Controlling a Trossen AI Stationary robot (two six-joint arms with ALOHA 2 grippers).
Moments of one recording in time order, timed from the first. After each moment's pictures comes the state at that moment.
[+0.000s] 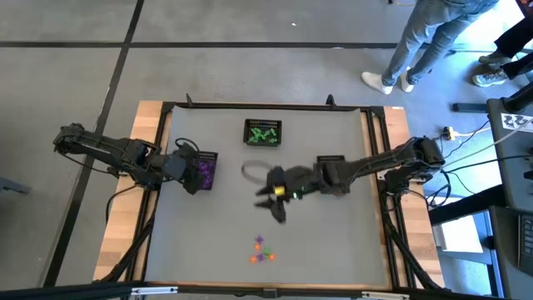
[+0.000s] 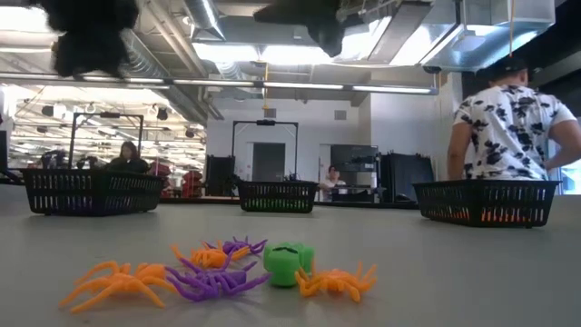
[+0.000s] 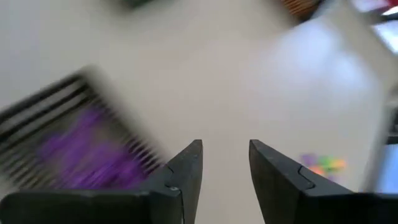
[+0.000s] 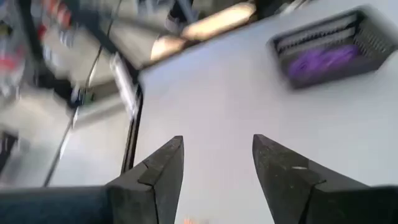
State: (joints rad) left arm -0.25 0.79 0.77 -0.86 -0.33 -1.03; right arm 0.22 1.68 1.28 -0.06 -0.03 0.48
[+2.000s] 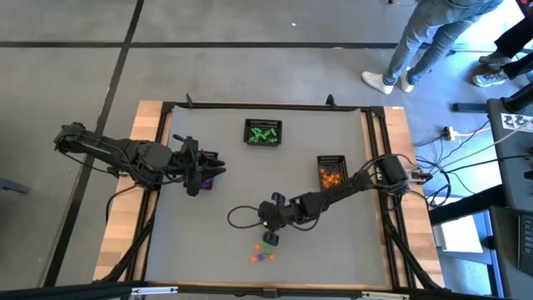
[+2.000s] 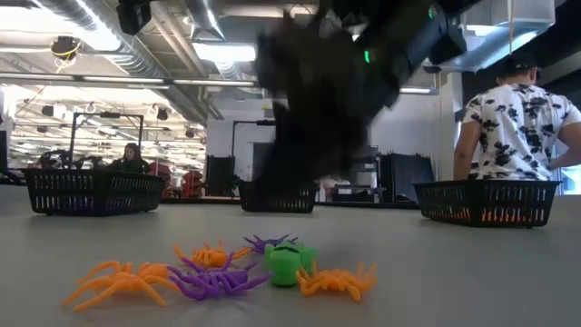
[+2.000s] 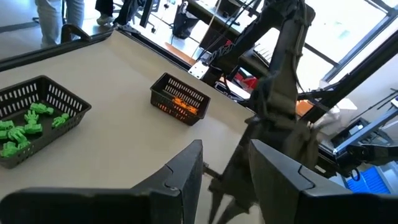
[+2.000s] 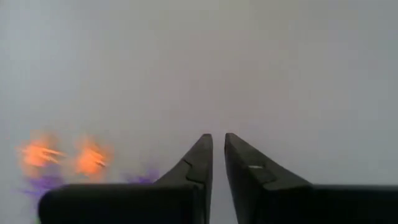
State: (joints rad) left arm -0.27 0.80 0.77 -0.26 -0.39 -0.64; right arm 0.35 2.05 1.27 -0.06 0.13 0.51
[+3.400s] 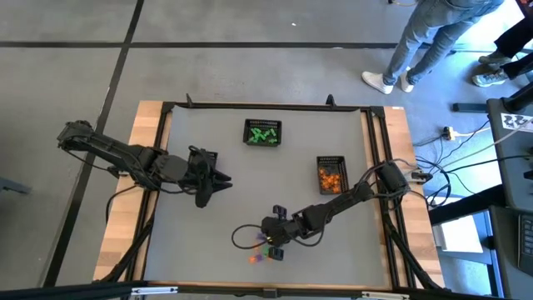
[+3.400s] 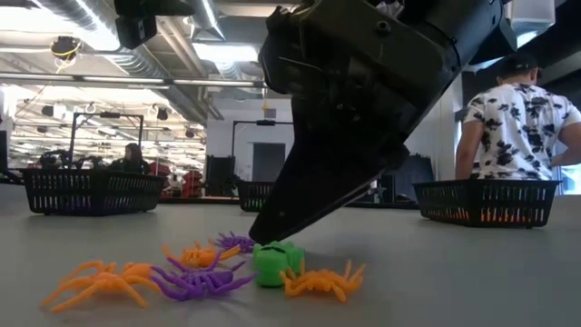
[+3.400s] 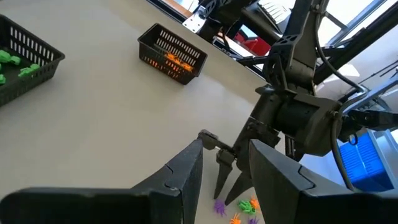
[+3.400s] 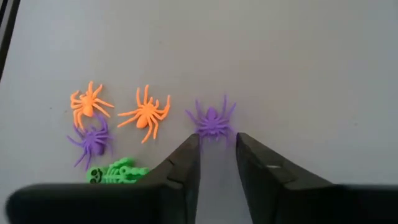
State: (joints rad) left arm -0.31 0.93 0.77 -0.27 -0.33 -0.73; right arm 0.44 2.10 1.28 -0.03 0.17 0.52
